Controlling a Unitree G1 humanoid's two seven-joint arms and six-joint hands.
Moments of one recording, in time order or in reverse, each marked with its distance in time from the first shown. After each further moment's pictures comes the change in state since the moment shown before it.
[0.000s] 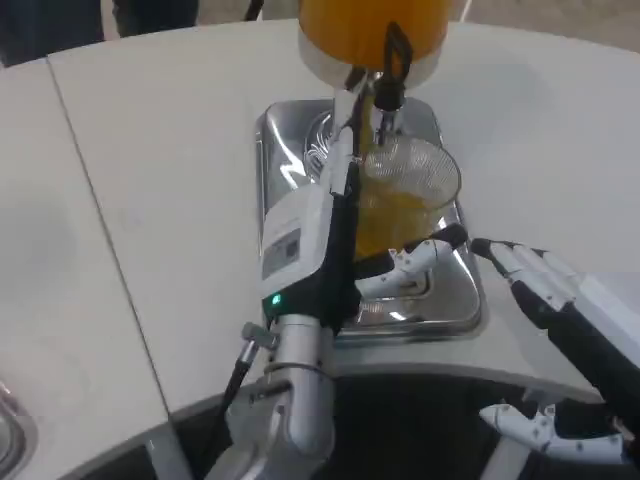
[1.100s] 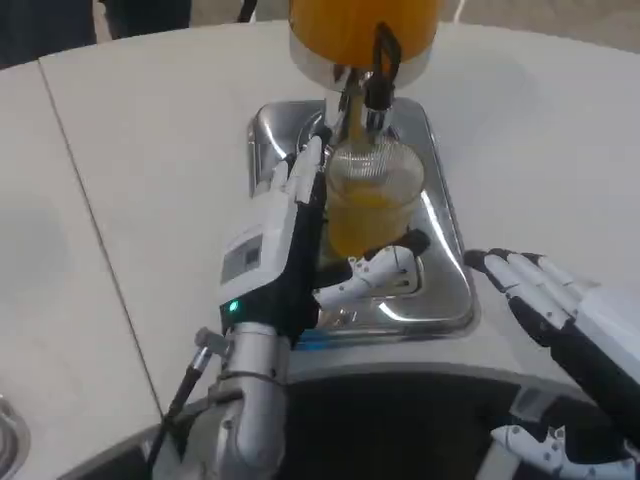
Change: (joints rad) left arm 0.124 0.094 0.056 -0.223 0.040 0.045 -0.149; right arm 0.078 -0.053 -0.083 0.035 0.079 -0.193 -0.069
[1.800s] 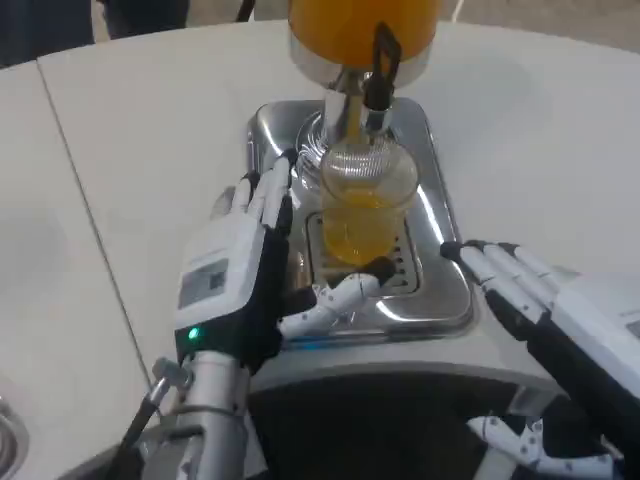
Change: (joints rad) left arm 0.170 0.065 0.023 -0.253 0.130 0.103 -0.079; right arm -0.036 -0.013 0.074 -0.017 -0.036 0.029 -0.025
